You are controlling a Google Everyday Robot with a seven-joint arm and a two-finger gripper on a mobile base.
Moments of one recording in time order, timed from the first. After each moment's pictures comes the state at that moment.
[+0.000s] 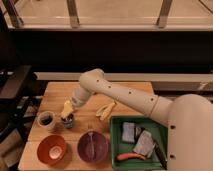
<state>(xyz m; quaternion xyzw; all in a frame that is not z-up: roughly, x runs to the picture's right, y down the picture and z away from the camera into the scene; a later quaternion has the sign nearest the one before) -0.179 0.112 0.776 0.13 -0.44 -0.80 0.39</state>
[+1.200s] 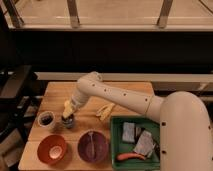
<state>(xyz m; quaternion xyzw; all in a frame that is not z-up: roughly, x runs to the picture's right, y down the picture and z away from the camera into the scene) -0.180 0.122 0.825 0.09 -0.41 -0.80 0.42</state>
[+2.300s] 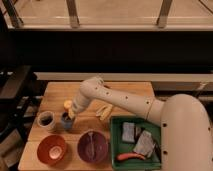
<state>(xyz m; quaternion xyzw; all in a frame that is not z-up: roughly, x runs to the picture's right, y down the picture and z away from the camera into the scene) -0.174 0.138 0.809 0.09 -0.44 -0.78 0.44</state>
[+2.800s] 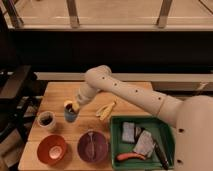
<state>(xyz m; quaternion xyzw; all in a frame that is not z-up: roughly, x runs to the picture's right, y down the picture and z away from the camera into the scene) -0.128 0.094 0.768 0.08 -0.42 -0.78 0.44</state>
